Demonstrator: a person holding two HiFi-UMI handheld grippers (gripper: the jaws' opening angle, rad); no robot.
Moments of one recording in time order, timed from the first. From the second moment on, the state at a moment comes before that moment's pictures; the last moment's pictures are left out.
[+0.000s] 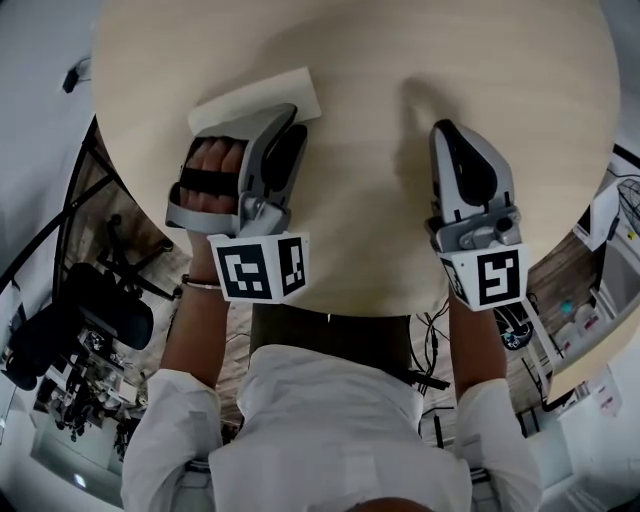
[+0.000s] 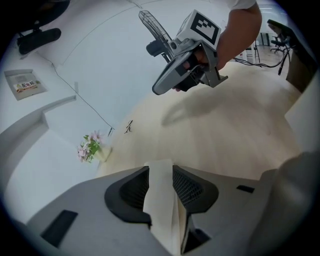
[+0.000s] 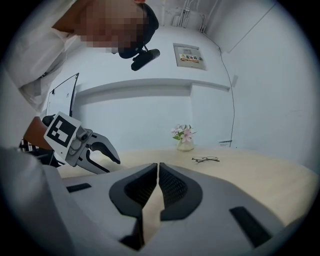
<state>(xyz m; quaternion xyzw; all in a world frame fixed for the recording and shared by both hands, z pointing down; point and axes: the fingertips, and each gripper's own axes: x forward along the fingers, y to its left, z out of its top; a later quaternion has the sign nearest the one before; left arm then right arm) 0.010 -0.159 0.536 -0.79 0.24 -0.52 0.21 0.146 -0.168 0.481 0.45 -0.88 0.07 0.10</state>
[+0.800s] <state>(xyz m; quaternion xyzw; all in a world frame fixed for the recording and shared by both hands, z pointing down) 0.017 -0.161 0.553 -0.78 0.25 -0.53 0.22 0.160 -0.165 0.483 0.47 -0.87 0.08 0.09</state>
